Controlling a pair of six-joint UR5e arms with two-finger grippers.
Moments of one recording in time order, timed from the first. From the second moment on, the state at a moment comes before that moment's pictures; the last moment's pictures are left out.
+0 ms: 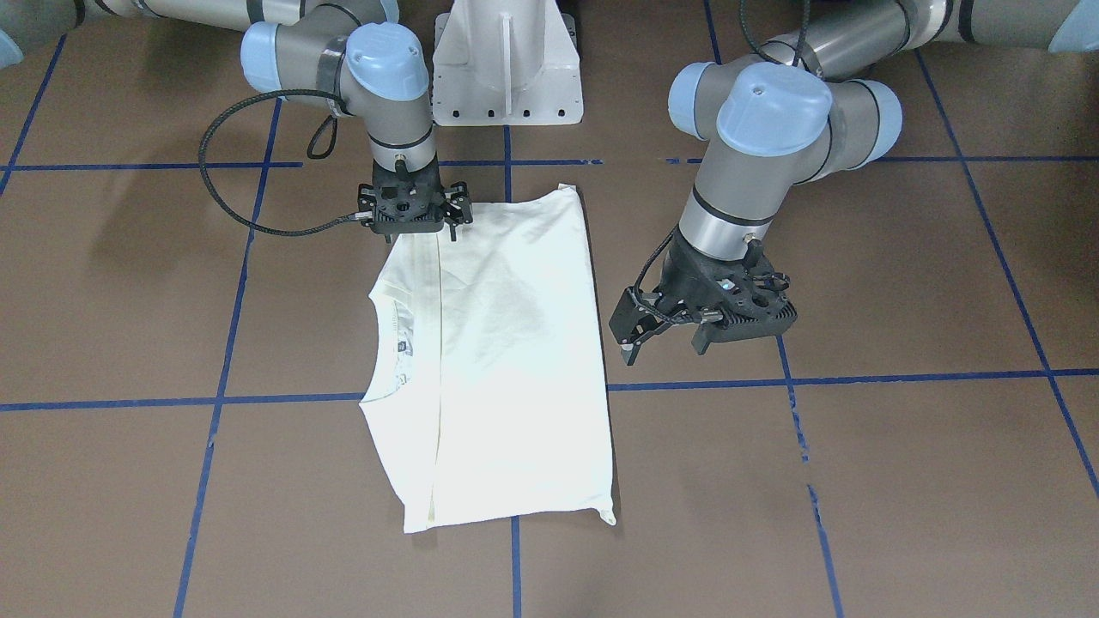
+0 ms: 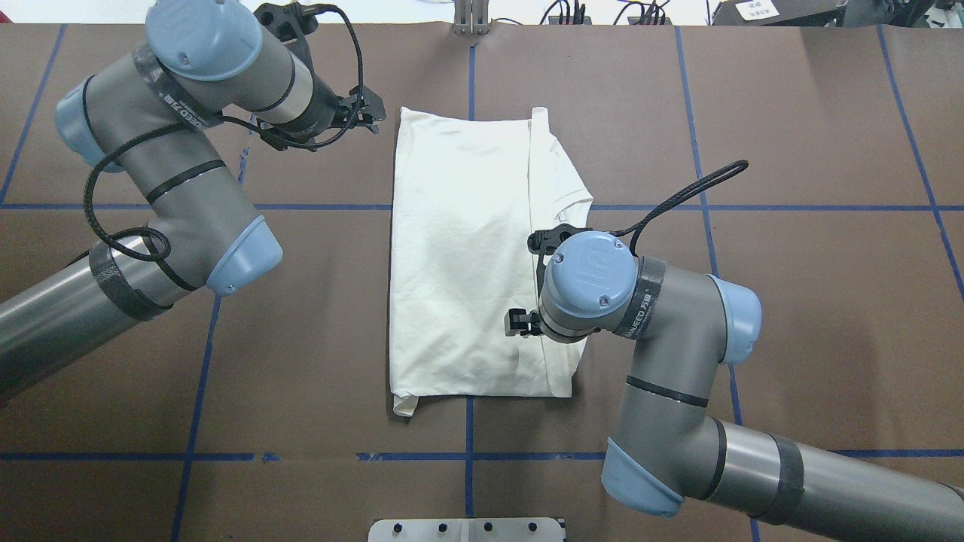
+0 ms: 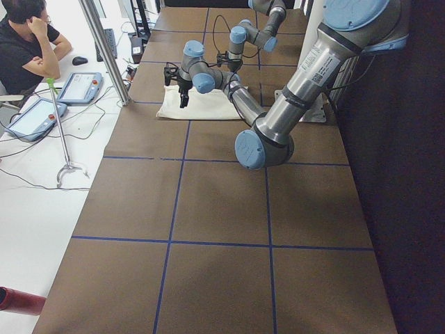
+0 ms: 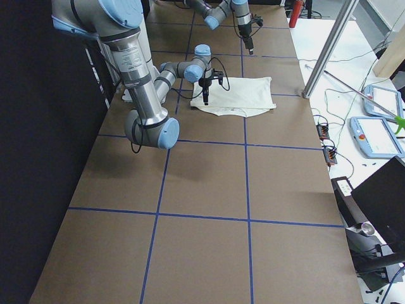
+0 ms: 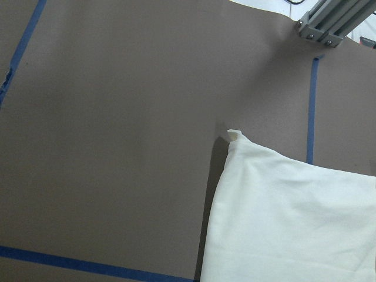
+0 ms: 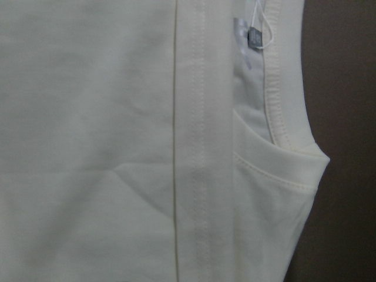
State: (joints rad) left arm -0.80 -2.25 -1.59 -1.83 -1.89 -1.30; right arm 0.42 -1.02 1.76 -1.62 1.77 1.23
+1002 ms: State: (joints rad) left arm -0.80 -2.24 -1.59 -1.84 -1.89 -1.30; right arm 0.39 -1.00 1.71 -1.74 1.81 1.20
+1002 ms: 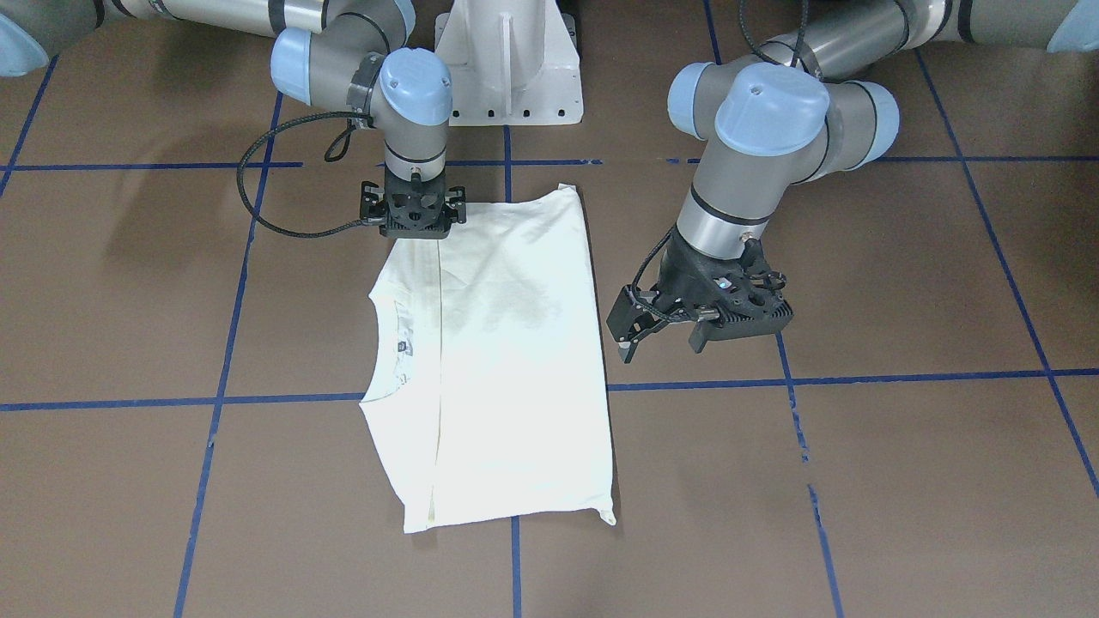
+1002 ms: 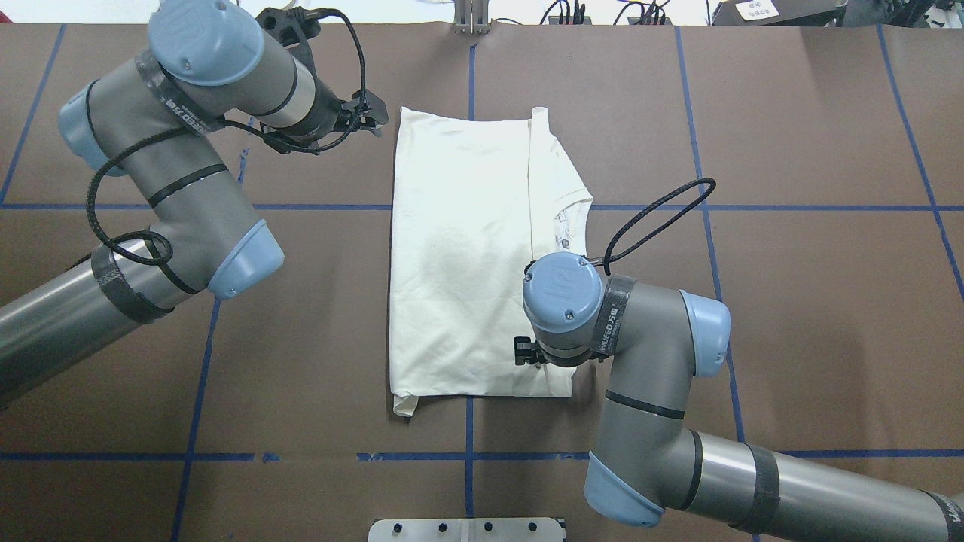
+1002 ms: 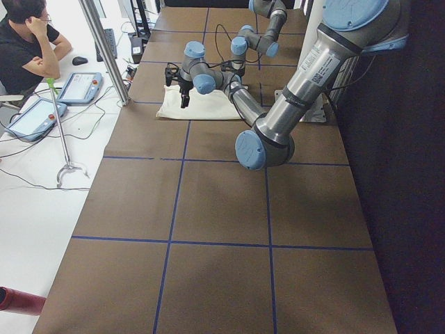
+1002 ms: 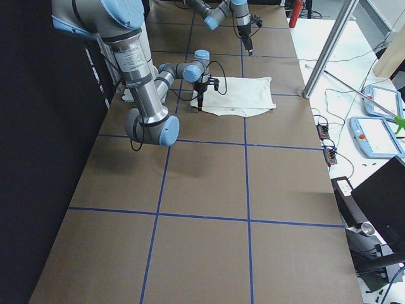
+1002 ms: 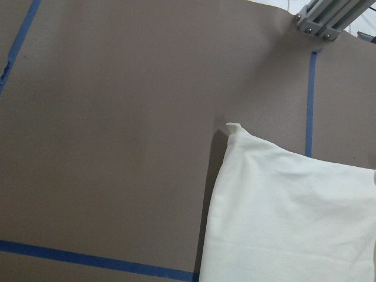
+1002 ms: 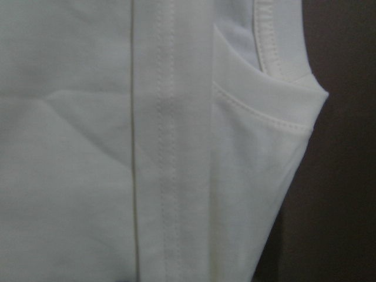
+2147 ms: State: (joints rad) left arm -0.79 -2.25 -1.58 -1.86 -1.89 -1.31; right arm 0.43 -1.02 1.74 -1.78 1.81 1.13
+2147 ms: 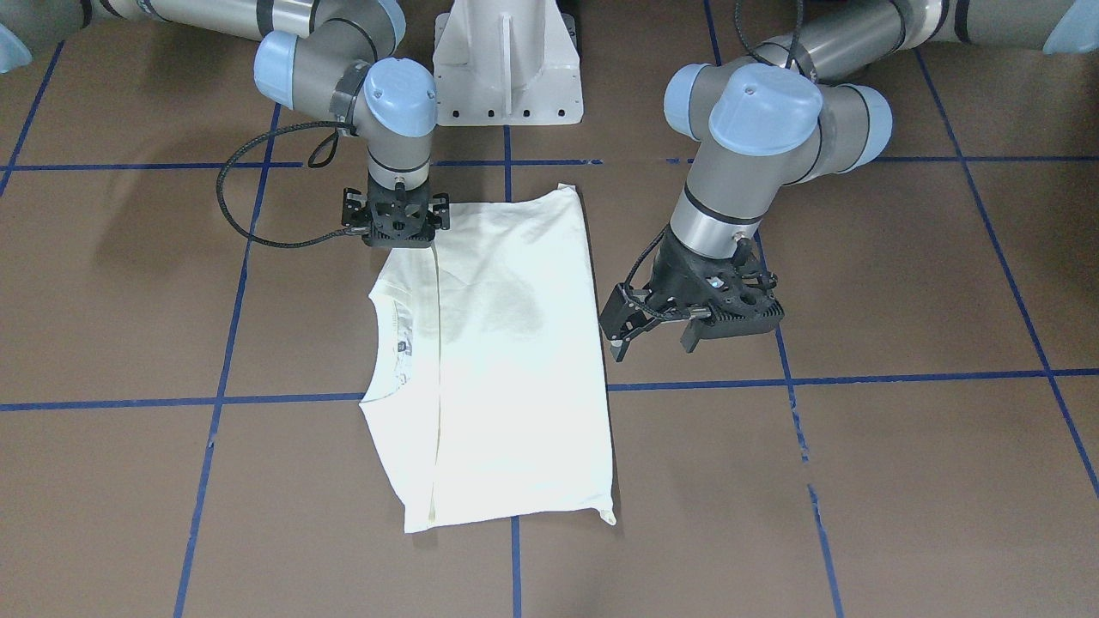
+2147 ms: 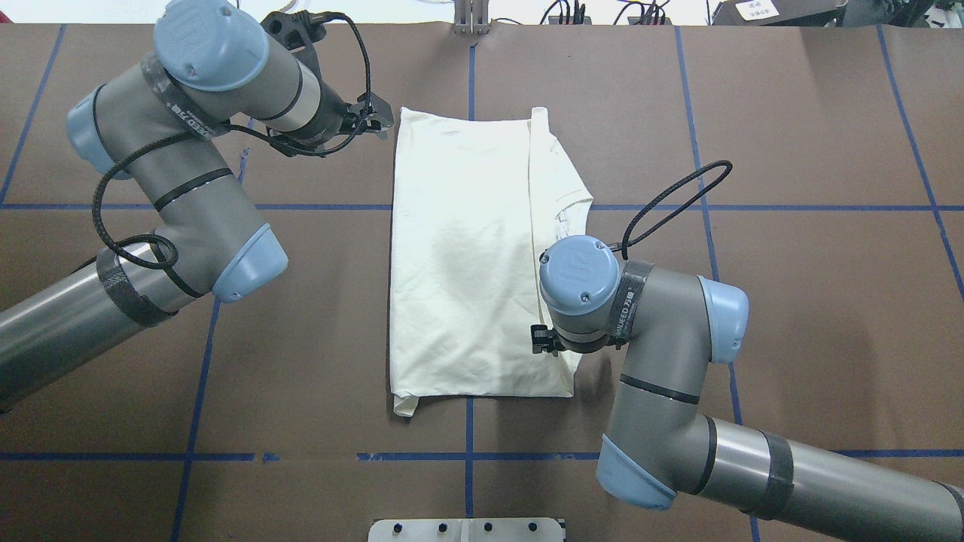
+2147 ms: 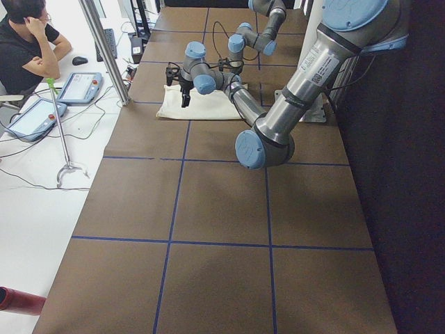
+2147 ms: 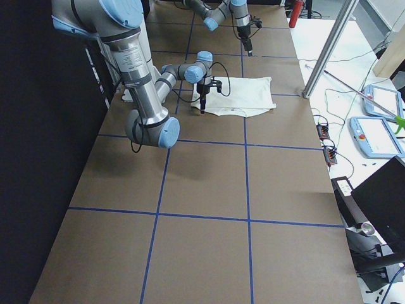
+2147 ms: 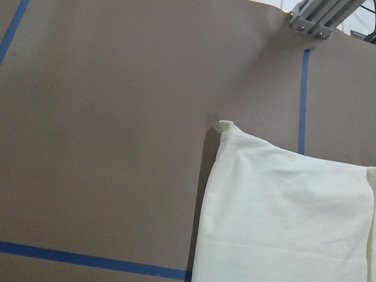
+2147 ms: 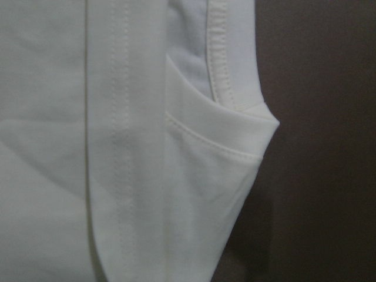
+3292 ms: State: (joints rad) left arm -0.75 -2.25 -1.59 -1.86 -1.89 -1.36; right arm 0.55 -1.10 1.96 -1.84 1.87 1.05
